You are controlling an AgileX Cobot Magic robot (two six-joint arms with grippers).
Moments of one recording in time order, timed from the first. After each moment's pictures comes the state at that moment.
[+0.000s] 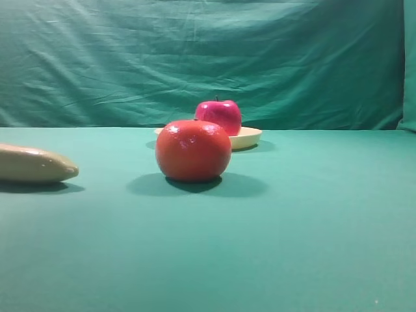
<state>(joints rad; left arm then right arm) -0.07 -0.02 0.02 -0.34 0.32 0.16 0.44 1.56 -1.72 -0.06 1.06 0.05</state>
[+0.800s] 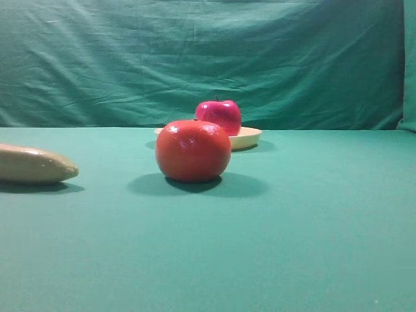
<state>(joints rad) -0.07 -0.02 0.02 -0.34 0.32 0.16 0.44 0.82 -0.92 -0.06 0.81 0.06</state>
